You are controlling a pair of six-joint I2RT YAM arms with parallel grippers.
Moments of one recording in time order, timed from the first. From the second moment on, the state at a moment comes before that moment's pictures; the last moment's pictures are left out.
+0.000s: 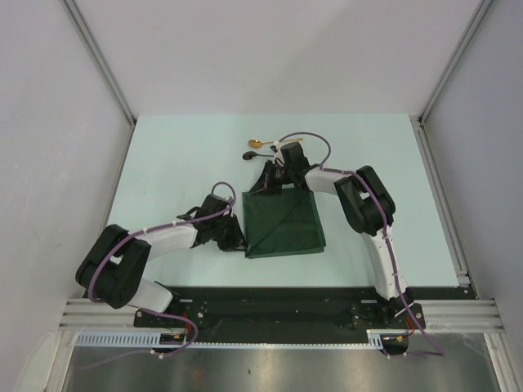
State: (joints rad) left arm -0.52 1.44 0.57 -0.15 0.34 -0.79; right arm 0.54 2.28 1.52 0.09 -0.66 0.83
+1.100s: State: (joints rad) left arm -0.55 1.33 0.56 -0.20 0.27 -0.79; right arm 0.51 2.36 1.78 -0.05 -0.73 0.81
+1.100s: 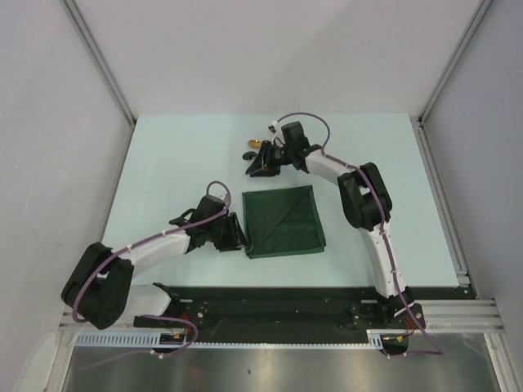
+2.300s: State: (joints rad) left arm -0.38 1.95 1.20 -0.20 0.24 -0.72; right arm 0.16 2.03 1.11 0.18 -0.83 0.69
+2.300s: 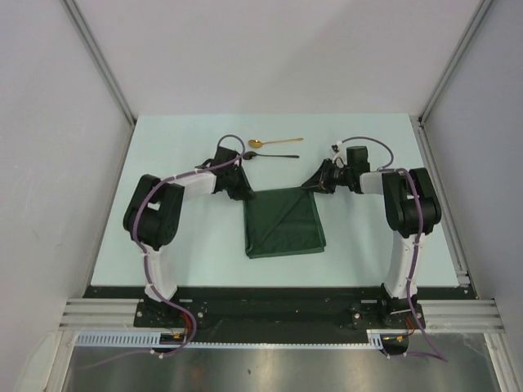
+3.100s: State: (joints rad) left arm -0.56 1.63 0.72 -0.09 0.42 -0.68; right arm 0.16 2.19 1.23 0.21 -0.86 0.71
